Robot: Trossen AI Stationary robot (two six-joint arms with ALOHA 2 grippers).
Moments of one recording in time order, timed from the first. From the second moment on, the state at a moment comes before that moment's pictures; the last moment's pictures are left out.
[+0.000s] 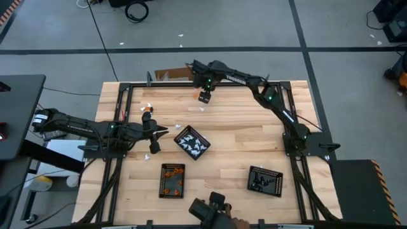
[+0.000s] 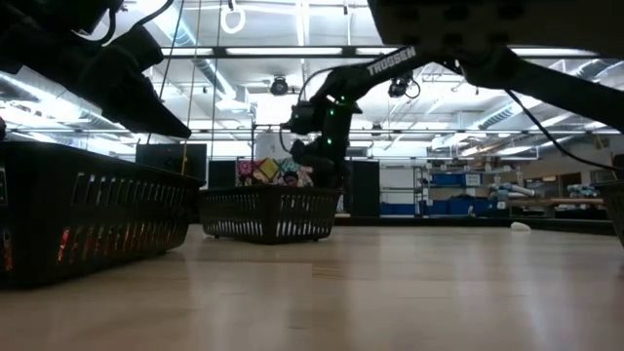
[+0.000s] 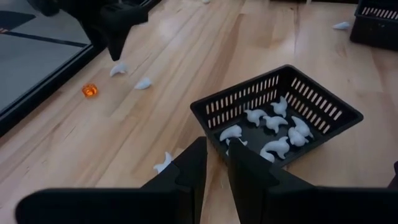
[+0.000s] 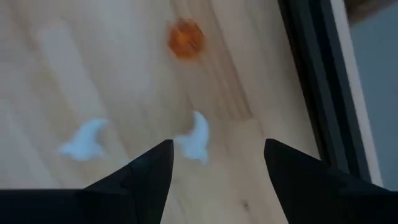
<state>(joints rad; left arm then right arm) -0.11 0.71 0.29 -0.06 -0.42 -0.17 -0.57 2.50 2.35 -1.18 -0.03 -0.22</state>
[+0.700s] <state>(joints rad) -0.11 0.71 0.29 -0.07 -0.42 -0.17 -0.57 2.50 2.22 -1.06 -0.10 -0.19</state>
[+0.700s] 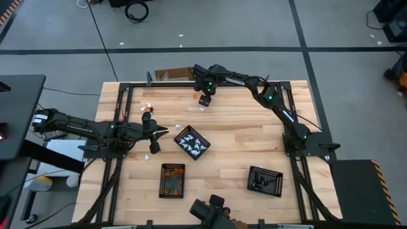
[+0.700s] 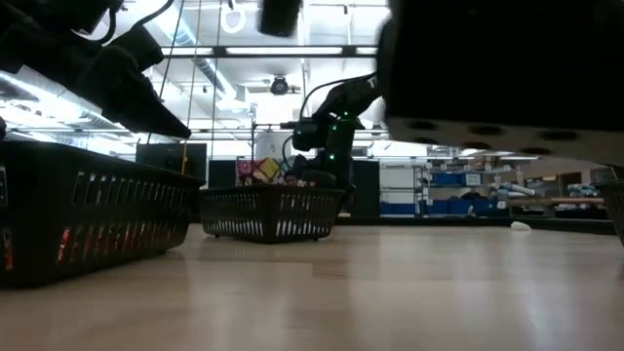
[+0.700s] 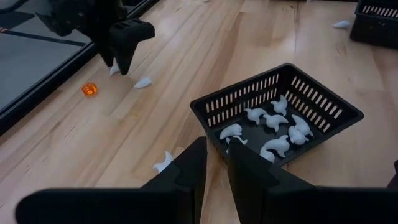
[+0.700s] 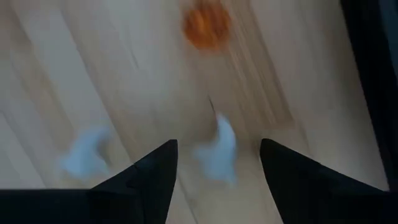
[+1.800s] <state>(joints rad) -0.11 0.71 0.29 -0.09 -0.41 -0.17 -0.49 2.45 2.22 -1.23 -0.14 -0.19</state>
